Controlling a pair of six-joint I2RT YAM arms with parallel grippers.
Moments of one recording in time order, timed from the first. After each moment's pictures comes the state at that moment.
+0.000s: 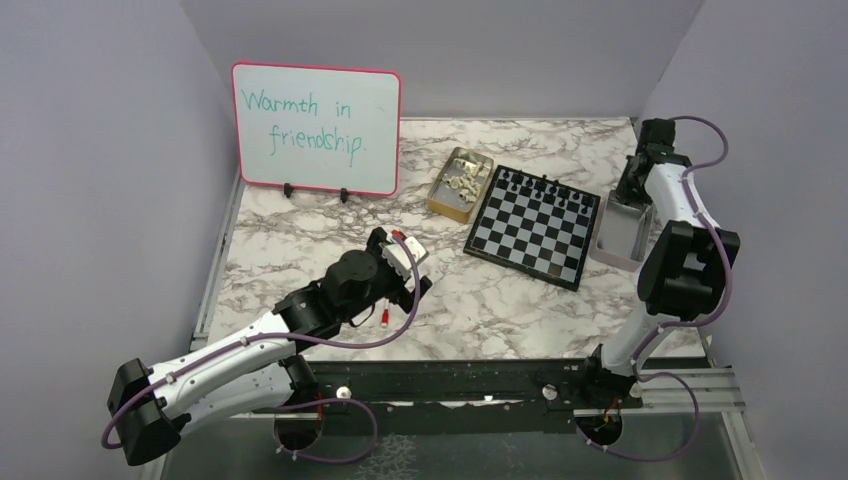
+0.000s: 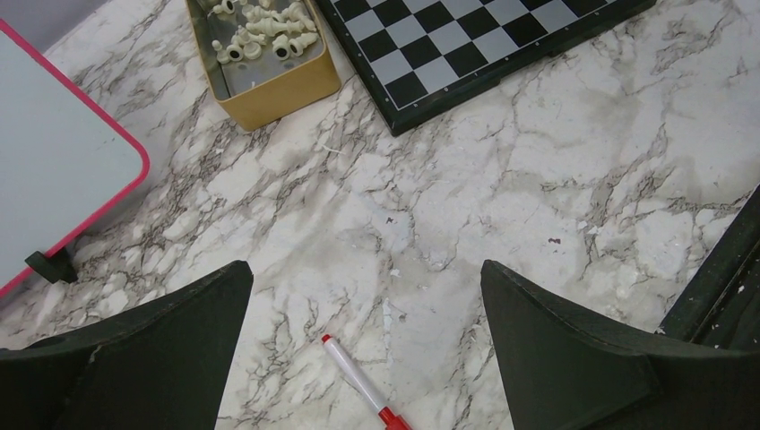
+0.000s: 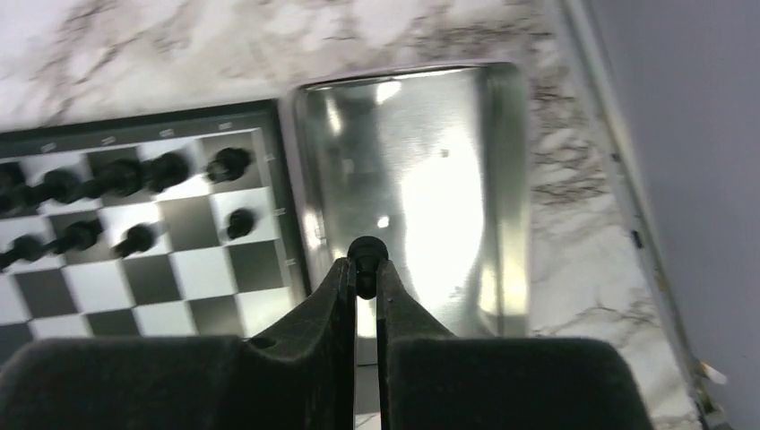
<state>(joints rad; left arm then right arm) -0.96 0.84 0.61 -0.10 -0.16 0.11 -0.26 1.79 1.45 -0.65 0.21 0.16</state>
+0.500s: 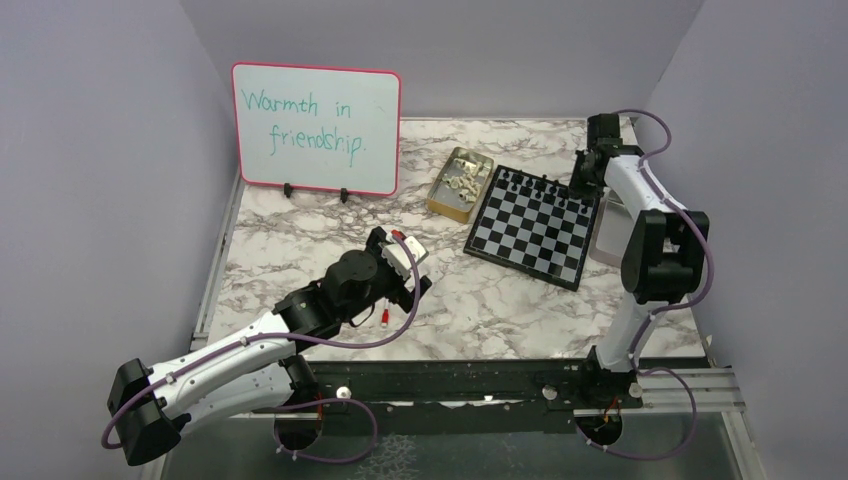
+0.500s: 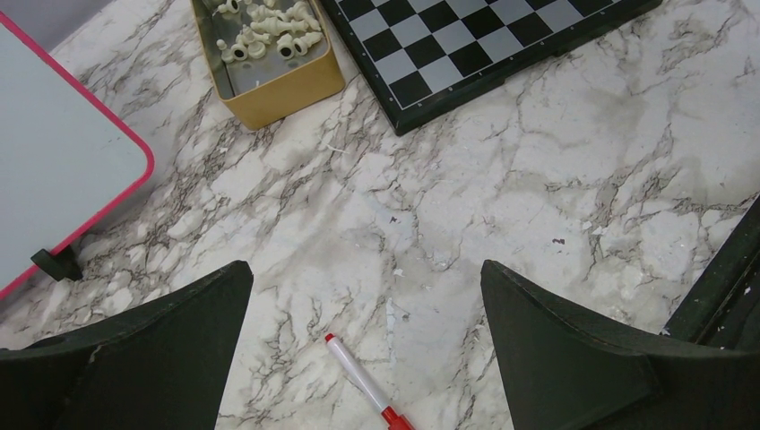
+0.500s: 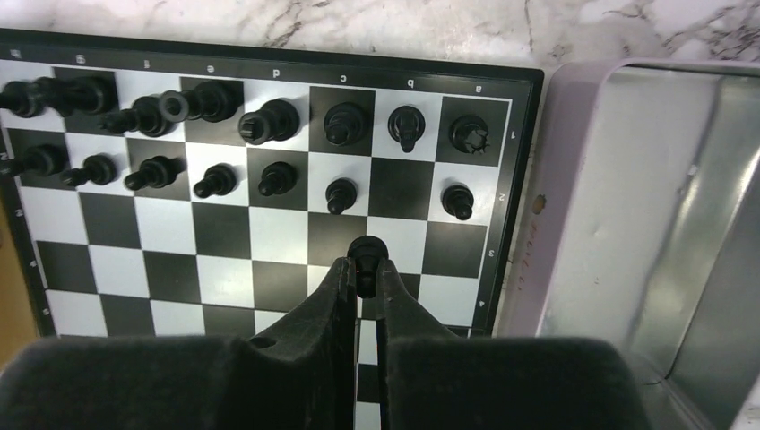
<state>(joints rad) -0.96 0.84 0.61 -0.10 -0.17 0.11 -0.03 1.87 1.51 -0.64 0.12 0.25</state>
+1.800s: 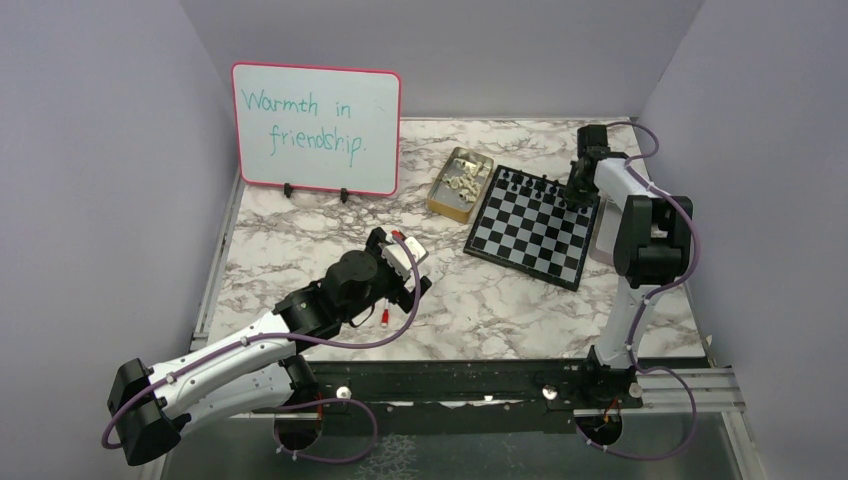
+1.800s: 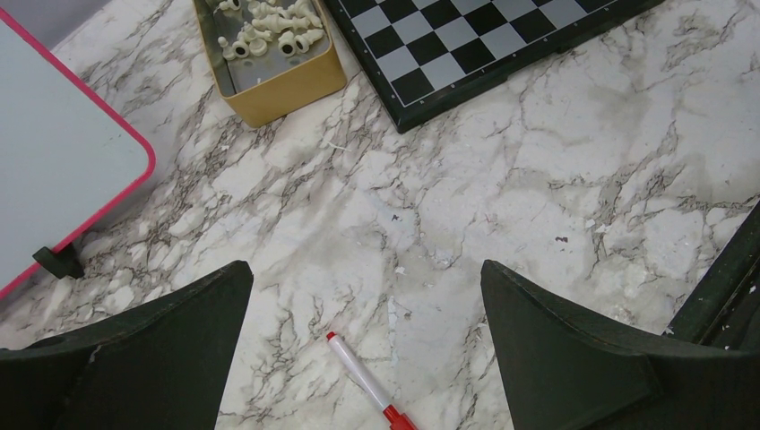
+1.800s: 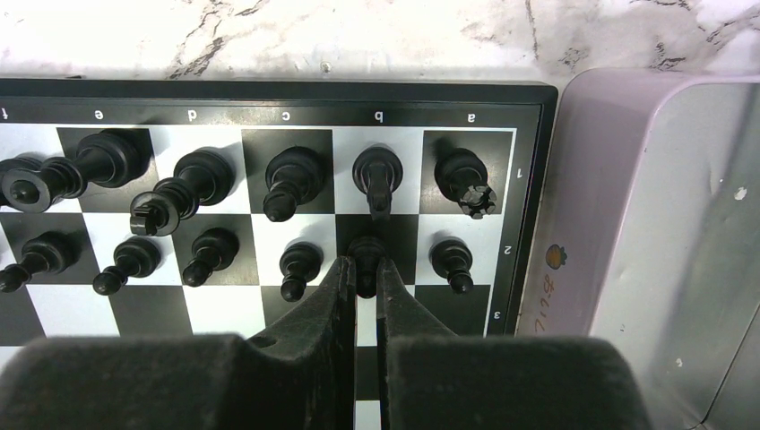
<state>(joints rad) -0.96 0.84 0.61 -0.10 -0.17 0.12 -0.03 2.02 1.51 -0.58 0.18 0.29</state>
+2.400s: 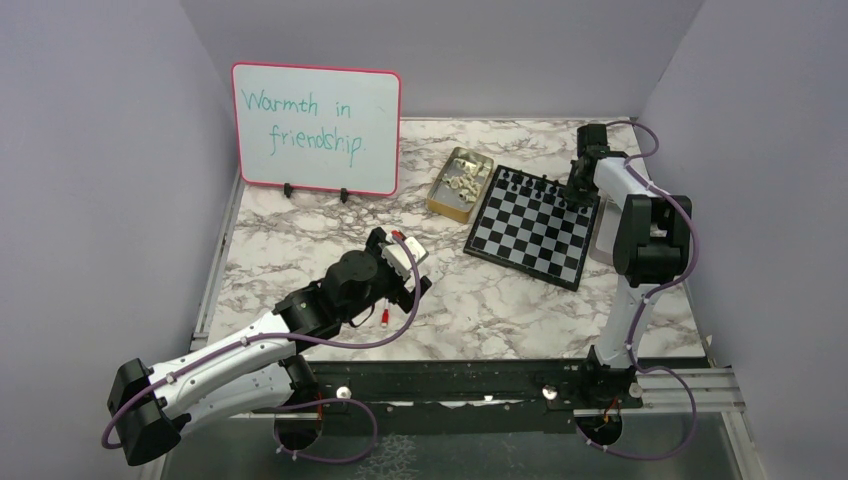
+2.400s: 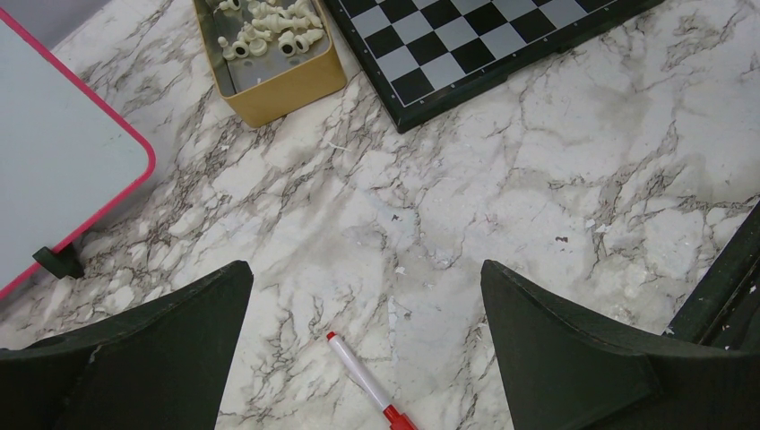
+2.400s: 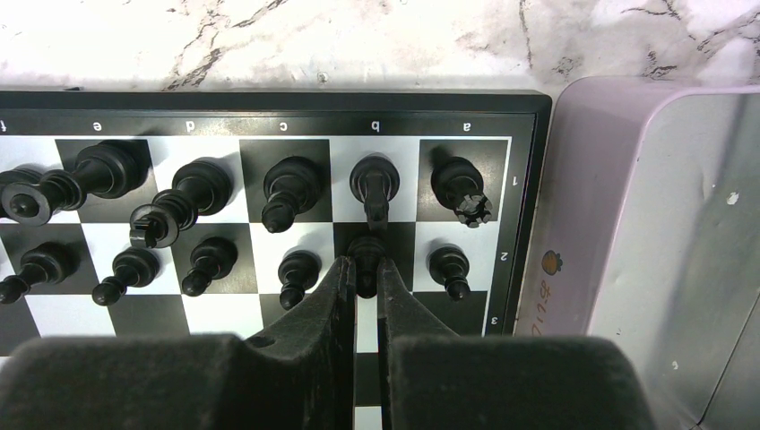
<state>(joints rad) -0.96 0.84 0.61 -0.10 -0.17 0.12 -0.03 2.03 1.53 -0.58 0.20 0.29</state>
